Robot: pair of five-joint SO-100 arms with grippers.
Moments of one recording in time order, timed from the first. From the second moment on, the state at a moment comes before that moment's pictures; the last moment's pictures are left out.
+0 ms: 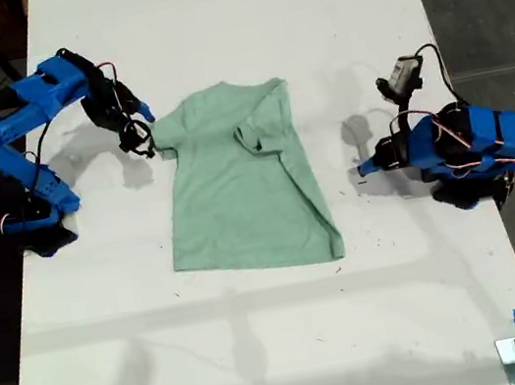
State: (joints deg) arm 0 -57.9 103.3 118.1 71.6 25.0; arm 1 15.2 200.2 174.0 79.6 -21.2
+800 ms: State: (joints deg) arm 0 -49.9 90.8 117.1 62.7 22.8; arm 1 15.2 200.2 174.0 79.6 -21.2
